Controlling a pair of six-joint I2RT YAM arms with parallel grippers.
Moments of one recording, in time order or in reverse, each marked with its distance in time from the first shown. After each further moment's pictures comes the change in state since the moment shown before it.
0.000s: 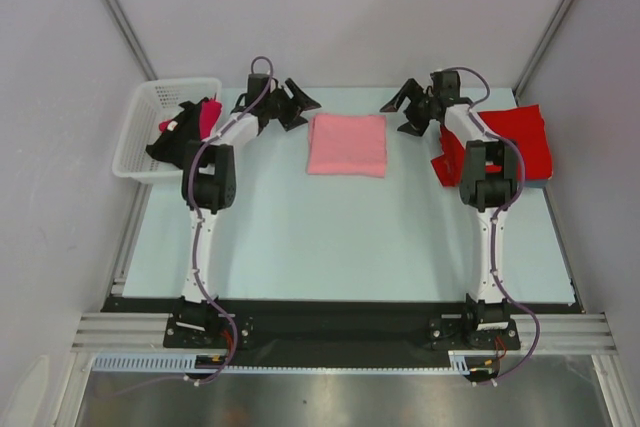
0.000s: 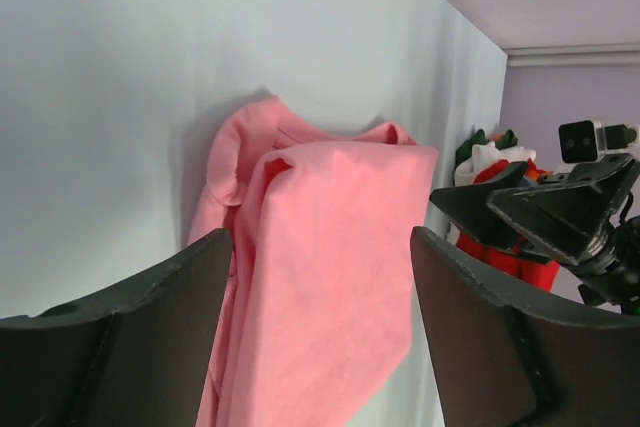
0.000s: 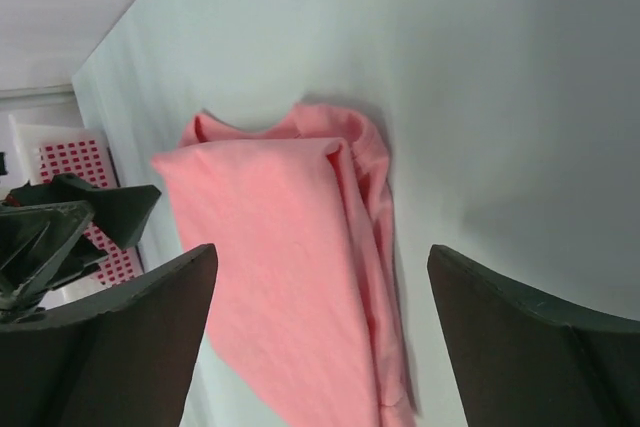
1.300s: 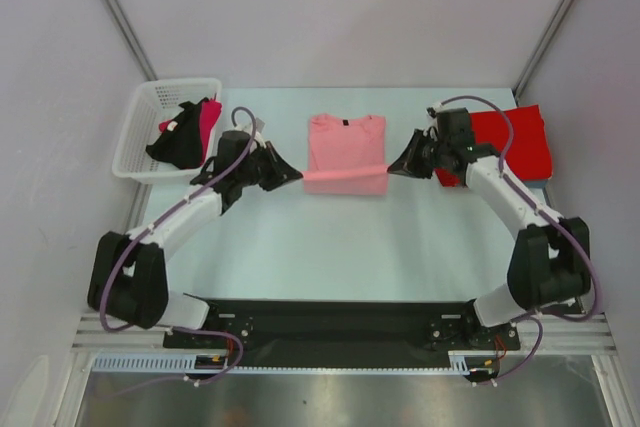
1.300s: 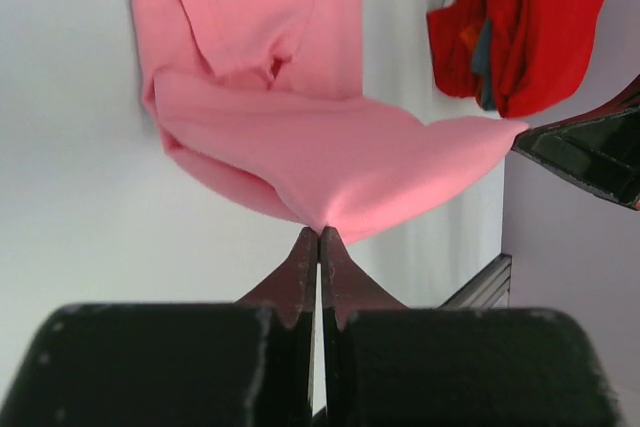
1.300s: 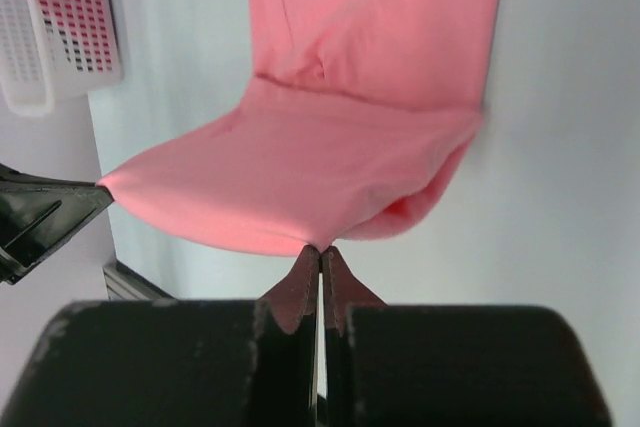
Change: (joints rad) left arm -0.148 -1.142 -1.203 0.026 -0.119 0.124; right arm 0.163 -0.996 -0.968 -0.058 0.102 -0.130
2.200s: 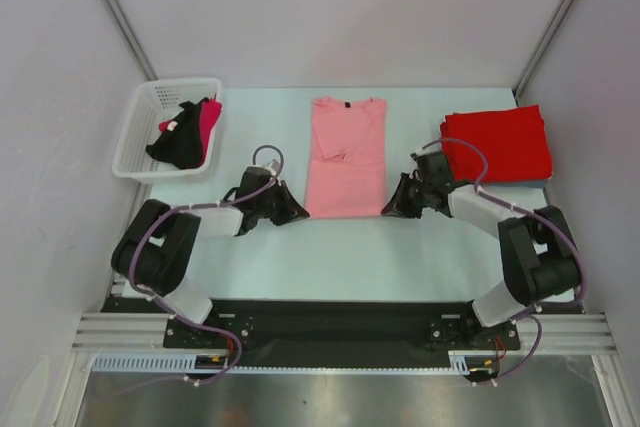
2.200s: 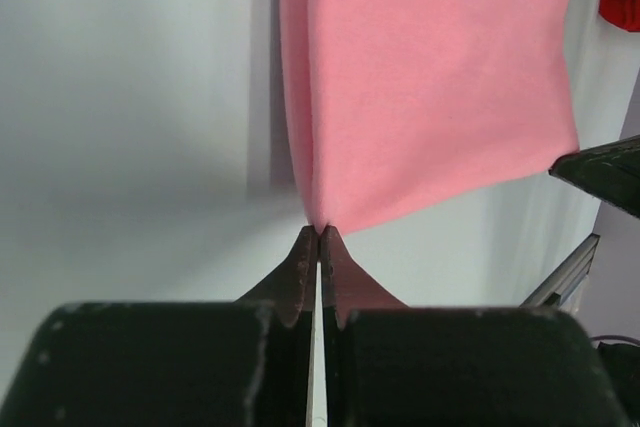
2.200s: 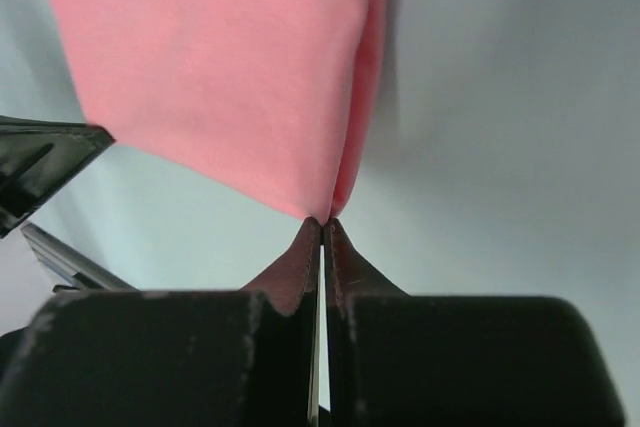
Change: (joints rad) left arm -0.065 0.280 -0.208 0.309 -0.039 -0.009; right arm 0.092 0.117 -0.294 0.235 0.073 0.041
